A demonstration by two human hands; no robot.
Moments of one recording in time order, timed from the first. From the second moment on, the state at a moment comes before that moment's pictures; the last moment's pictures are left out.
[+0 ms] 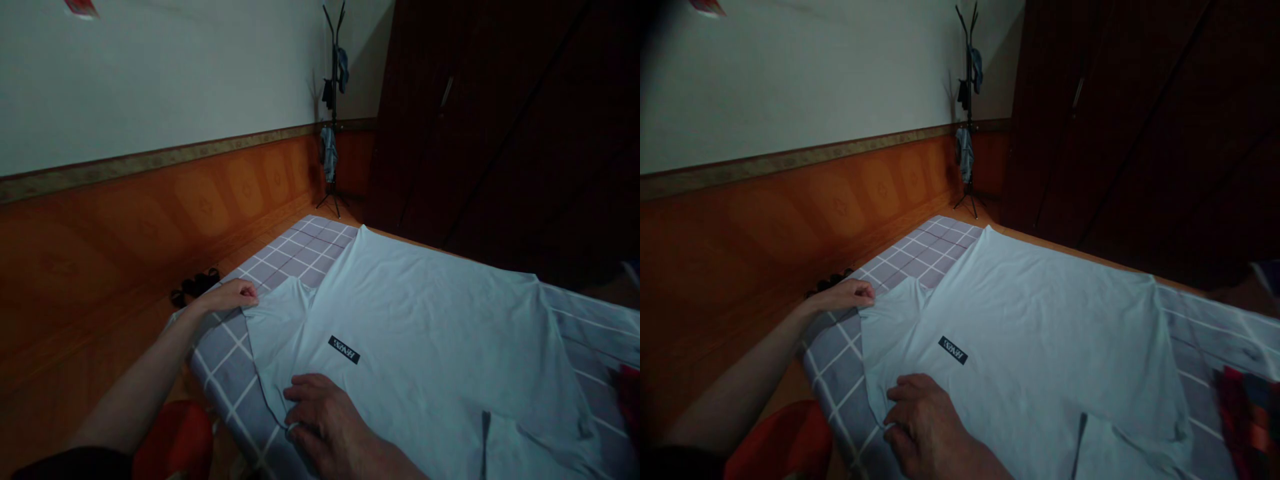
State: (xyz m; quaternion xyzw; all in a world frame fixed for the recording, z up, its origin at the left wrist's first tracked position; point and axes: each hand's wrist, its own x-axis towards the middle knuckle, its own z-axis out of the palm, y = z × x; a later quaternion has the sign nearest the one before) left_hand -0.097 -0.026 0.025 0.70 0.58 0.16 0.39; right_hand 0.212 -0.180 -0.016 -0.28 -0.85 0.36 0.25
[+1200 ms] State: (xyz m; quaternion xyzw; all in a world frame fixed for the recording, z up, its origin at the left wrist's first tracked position) left_hand -0.091 -0.051 0.012 0.67 0.68 0.20 0.21; right_hand 0.211 -0.180 -0.009 -0.24 -0.89 0.31 0.23
